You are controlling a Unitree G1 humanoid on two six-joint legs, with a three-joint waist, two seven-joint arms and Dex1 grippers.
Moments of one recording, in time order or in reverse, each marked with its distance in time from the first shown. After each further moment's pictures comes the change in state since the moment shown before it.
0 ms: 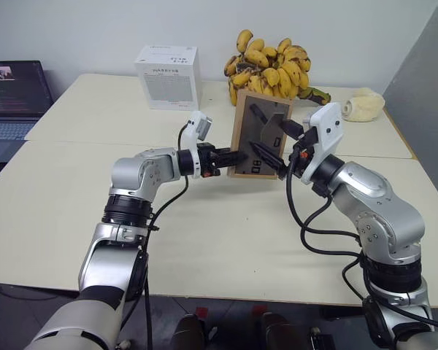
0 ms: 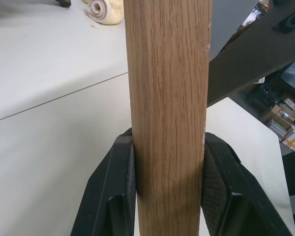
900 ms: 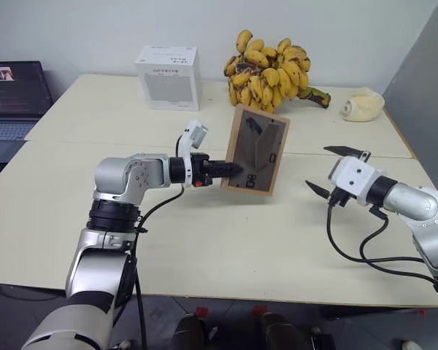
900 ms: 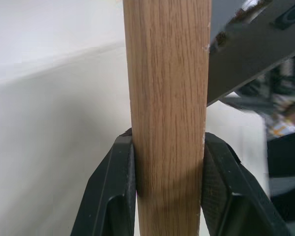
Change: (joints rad) left arm 0.068 0.091 0.024 -0.210 -0.120 0.384 0.015; right arm 0.241 -0.552 0.101 0.369 -0.563 -0.901 0.163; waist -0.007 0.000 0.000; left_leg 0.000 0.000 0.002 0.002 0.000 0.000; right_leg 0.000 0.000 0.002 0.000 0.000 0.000
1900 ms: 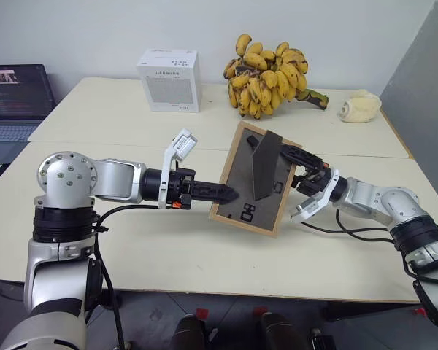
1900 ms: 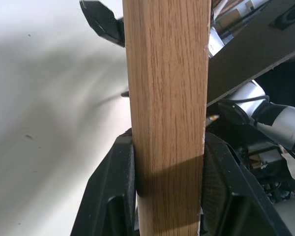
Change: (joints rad) left arm 0.037 0.194 0.091 -0.143 -0.784 0.385 0.470; right arm -0.436 0.142 0.320 0.610 -1.045 -0.746 -1.238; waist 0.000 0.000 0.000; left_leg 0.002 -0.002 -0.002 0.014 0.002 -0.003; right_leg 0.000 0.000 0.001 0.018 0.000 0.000
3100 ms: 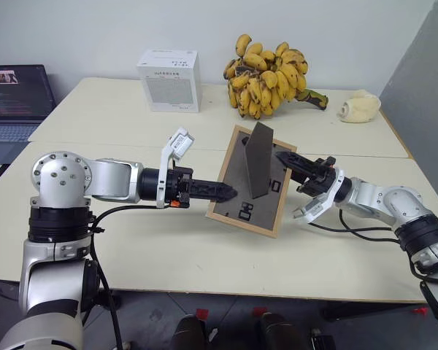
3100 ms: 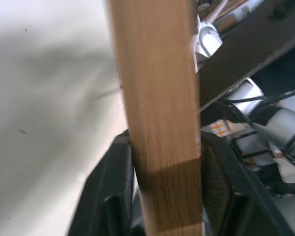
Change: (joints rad) left arm 0.007 0.019 0.009 -0.014 -0.041 -0.032 0.064; right arm 0.014 -0.025 0.061 -0.046 -0.003 0.023 -0.071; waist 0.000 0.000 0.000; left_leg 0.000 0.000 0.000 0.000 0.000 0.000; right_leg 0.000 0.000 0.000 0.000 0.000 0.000
